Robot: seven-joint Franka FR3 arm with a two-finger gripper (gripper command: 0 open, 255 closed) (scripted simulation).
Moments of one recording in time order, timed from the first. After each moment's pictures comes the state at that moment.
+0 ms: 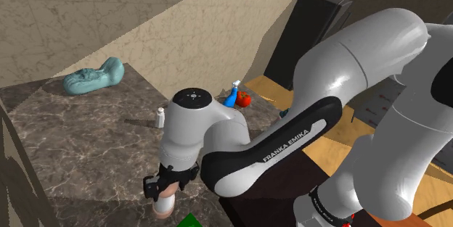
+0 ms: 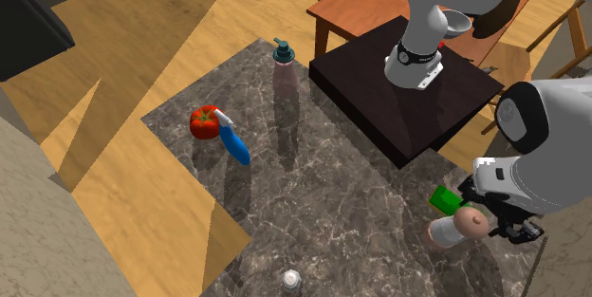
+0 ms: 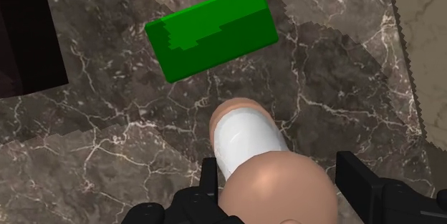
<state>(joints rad) 0.39 0.21 0.55 -2.29 -0.06 2.52 1.07</state>
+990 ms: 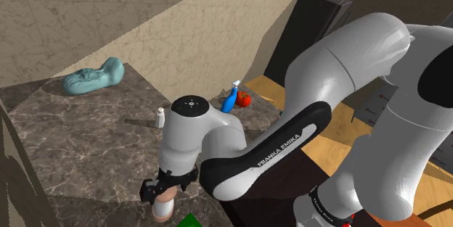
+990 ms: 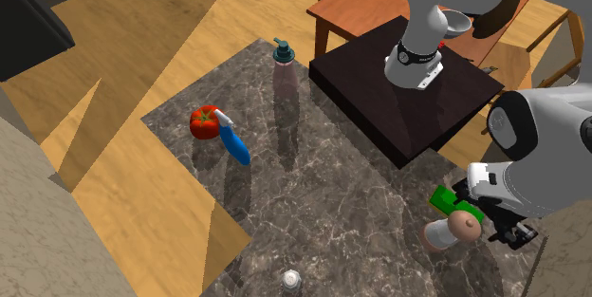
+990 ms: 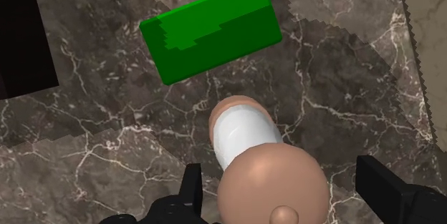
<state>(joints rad) 0.41 0.26 0.53 -2.29 -0.10 2.56 1.09</state>
